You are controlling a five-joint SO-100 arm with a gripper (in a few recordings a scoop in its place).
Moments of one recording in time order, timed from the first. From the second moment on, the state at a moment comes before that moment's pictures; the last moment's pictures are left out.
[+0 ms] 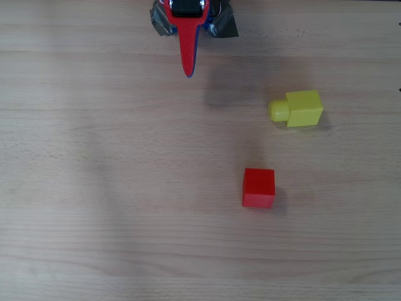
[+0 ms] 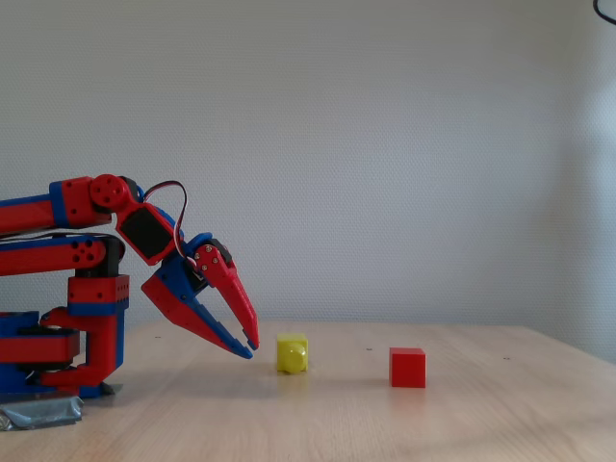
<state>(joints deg) -0.4 188.3 175.5 54.6 4.3</state>
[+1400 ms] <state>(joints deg) -14.4 142.6 147.1 38.0 12.0</state>
